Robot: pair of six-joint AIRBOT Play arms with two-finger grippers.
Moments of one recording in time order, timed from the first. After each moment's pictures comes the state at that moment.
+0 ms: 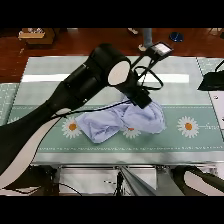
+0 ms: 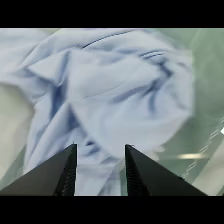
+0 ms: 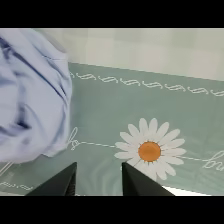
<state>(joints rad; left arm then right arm) -0.89 -1.60 1.87 1.51 -1.33 -1.52 -0.21 -1.21 1.49 -1.41 1.67 1.33</state>
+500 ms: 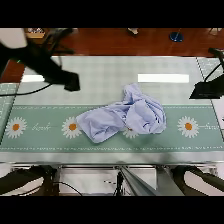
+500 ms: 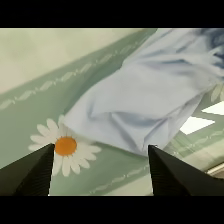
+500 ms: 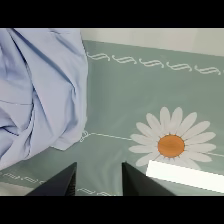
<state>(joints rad) -0.25 -1.24 1.44 1.30 -1.57 -1.47 -0.22 -1.21 1.30 -1.37 1.60 1.32</state>
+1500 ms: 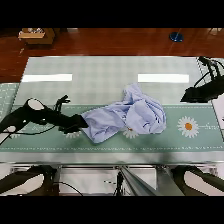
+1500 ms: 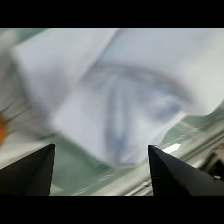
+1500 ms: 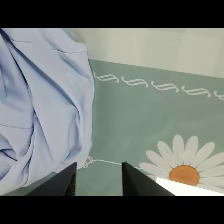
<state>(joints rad) -0.10 -1.30 0.62 0.74 -1.10 -1.31 -0.22 -1.21 1.18 -1.31 1.43 1.27</state>
